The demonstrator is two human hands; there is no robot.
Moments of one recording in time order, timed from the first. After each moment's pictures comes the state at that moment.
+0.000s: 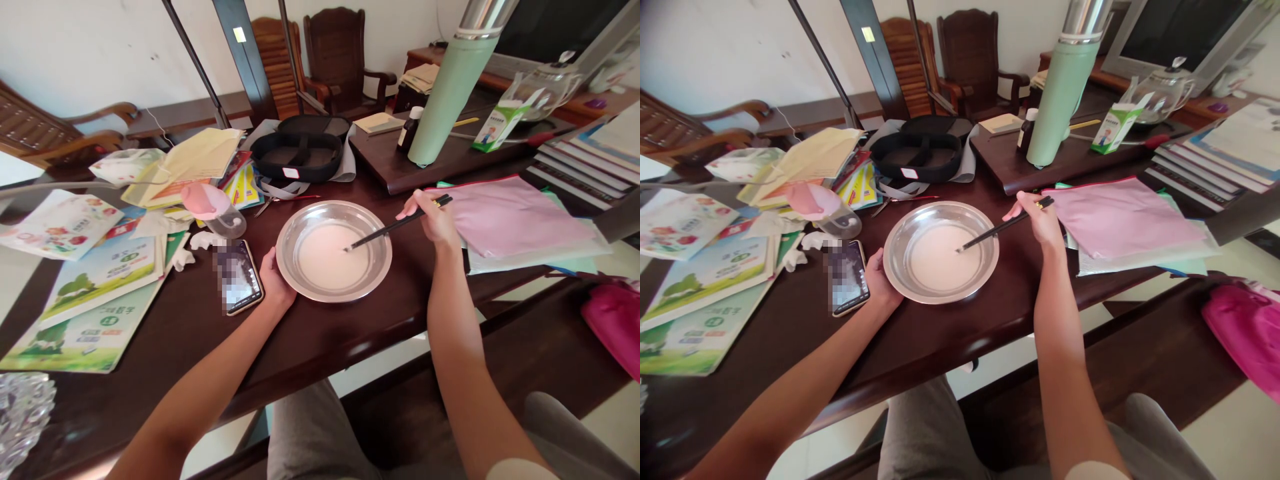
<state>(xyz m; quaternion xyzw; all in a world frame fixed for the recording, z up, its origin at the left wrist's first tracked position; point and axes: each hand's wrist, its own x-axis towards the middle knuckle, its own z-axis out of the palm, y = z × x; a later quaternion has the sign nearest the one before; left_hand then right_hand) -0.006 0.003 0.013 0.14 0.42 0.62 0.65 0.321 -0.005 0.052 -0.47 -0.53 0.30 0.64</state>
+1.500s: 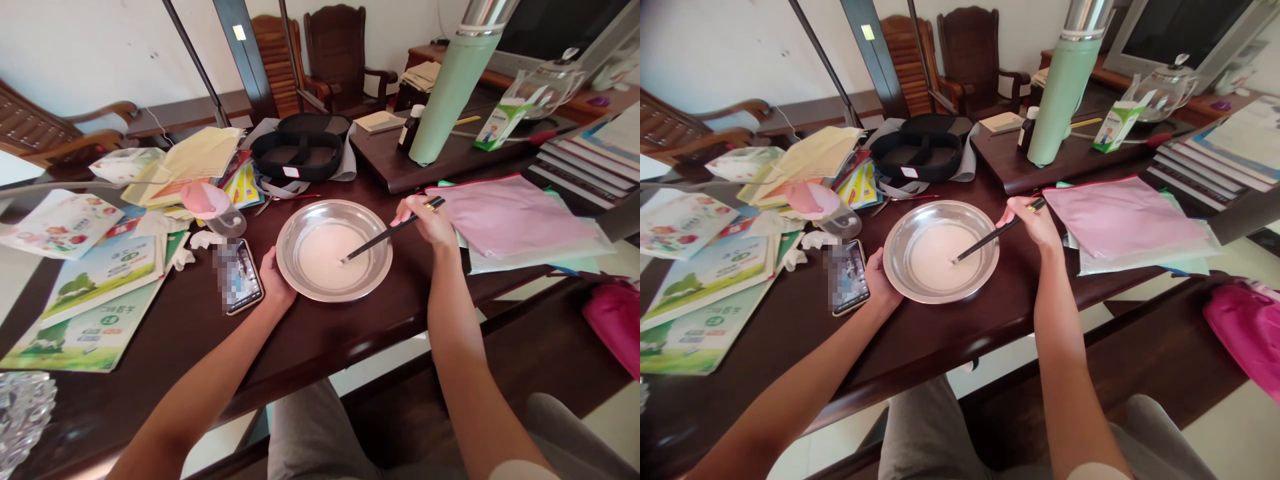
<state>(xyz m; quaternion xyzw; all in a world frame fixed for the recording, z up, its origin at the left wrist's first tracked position) -0.006 0.003 0.012 0.13 0.42 0.62 0.65 0.314 -0.006 0.055 -0.45 -0.56 0.35 0.60</state>
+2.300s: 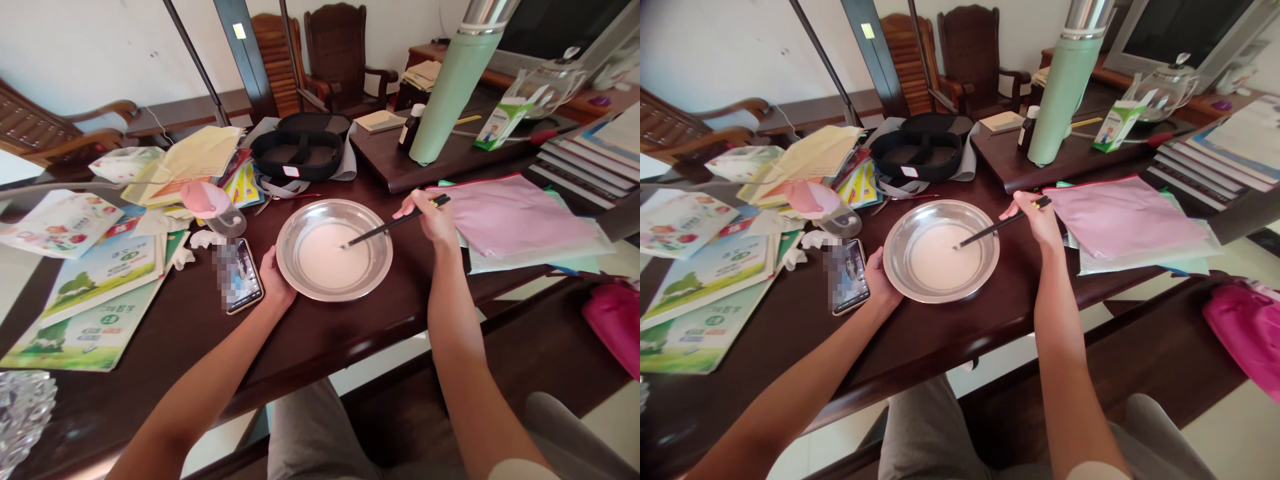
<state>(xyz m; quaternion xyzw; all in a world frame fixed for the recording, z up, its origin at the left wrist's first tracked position) -0.004 0.003 0.016 0.13 0.41 0.62 0.65 0.316 -0.003 0.053 -0.47 -0.54 0.31 0.62</state>
